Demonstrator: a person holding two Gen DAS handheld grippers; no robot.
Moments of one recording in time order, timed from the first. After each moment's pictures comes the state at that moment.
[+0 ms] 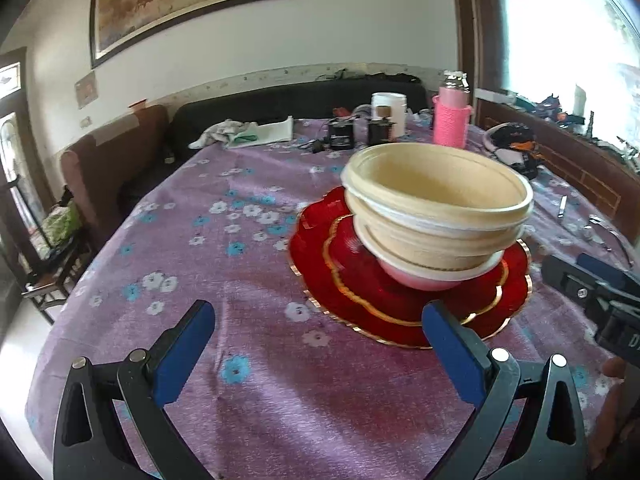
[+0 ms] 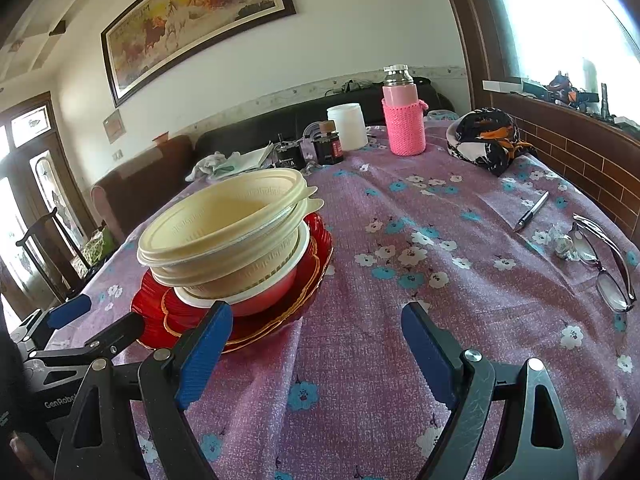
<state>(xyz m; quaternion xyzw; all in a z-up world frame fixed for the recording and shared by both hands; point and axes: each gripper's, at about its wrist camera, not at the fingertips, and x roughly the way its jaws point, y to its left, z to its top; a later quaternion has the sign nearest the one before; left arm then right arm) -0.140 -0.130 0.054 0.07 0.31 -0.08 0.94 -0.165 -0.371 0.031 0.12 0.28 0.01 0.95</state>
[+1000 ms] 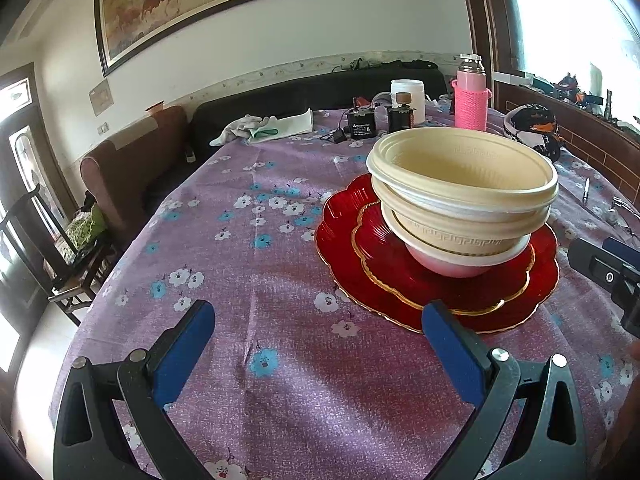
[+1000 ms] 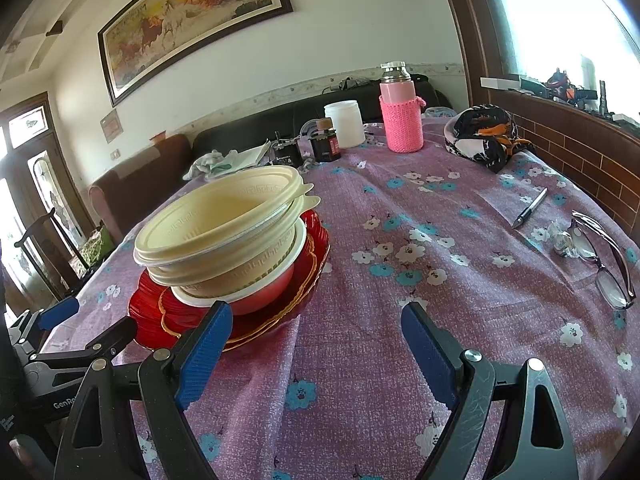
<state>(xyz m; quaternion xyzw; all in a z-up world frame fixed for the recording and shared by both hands) -0.139 -0.129 0.051 0.10 0.32 -0.05 0.94 -0.164 -0.373 0.029 0.12 0.29 0.01 0.95</state>
